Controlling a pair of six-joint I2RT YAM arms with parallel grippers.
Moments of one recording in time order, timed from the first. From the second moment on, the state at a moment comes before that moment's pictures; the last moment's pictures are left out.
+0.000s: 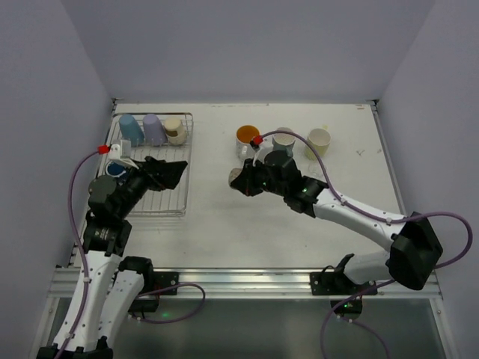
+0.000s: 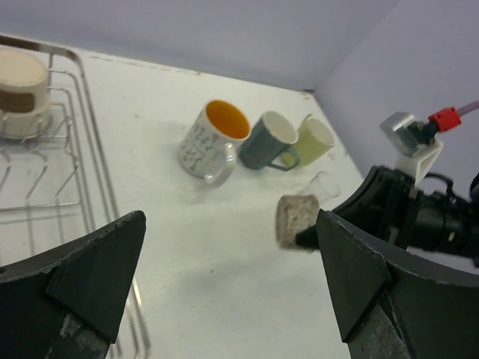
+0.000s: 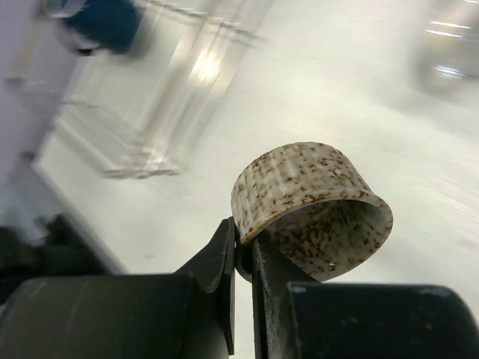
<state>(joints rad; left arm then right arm) -0.11 0.59 0.67 -0.09 0.40 -0.60 0.85 1.35 0.95 0.00 -0.11 0.55</state>
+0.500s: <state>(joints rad) -0.17 0.54 0.63 -0.35 0.06 -0.35 0.63 1.72 1.12 -0.39 0.23 0.26</state>
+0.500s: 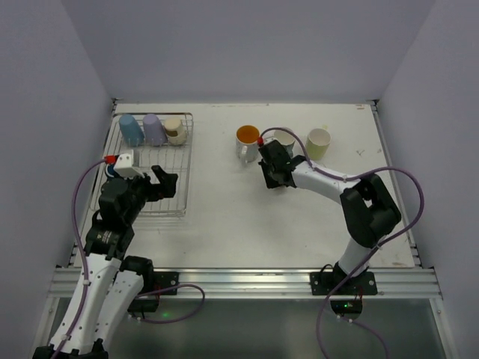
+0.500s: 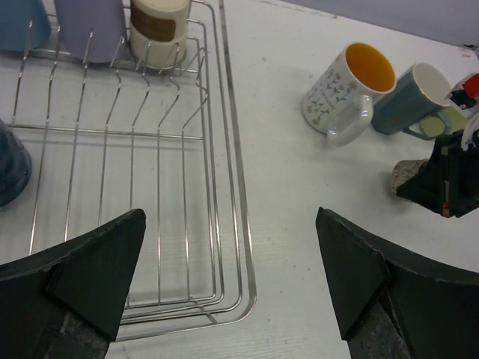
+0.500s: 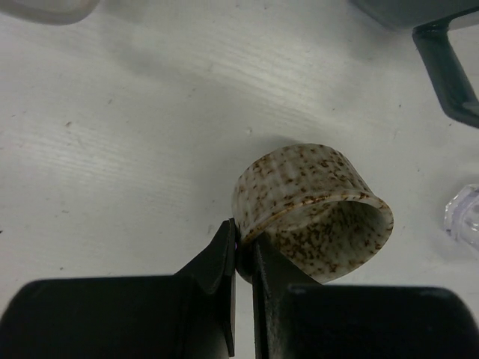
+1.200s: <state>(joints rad) -0.16 0.80 0.72 -0.43 -0.34 -0.39 0.57 1.79 1.18 -0.42 0.21 0.18</state>
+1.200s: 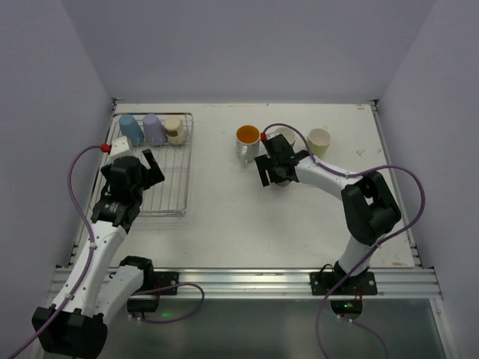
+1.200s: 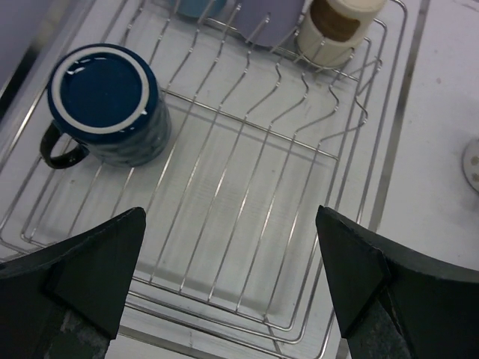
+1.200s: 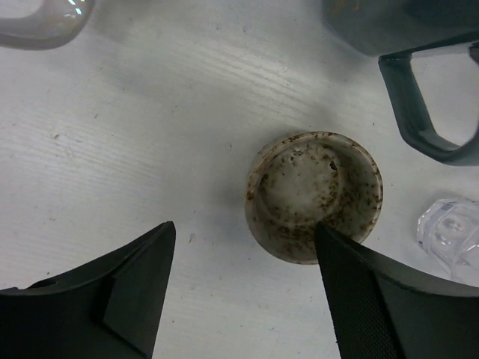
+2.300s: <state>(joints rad) 0.29 1.35 0.94 -0.27 -0.04 -0.25 0.56 1.39 1.02 -0.29 -0.05 0.22</state>
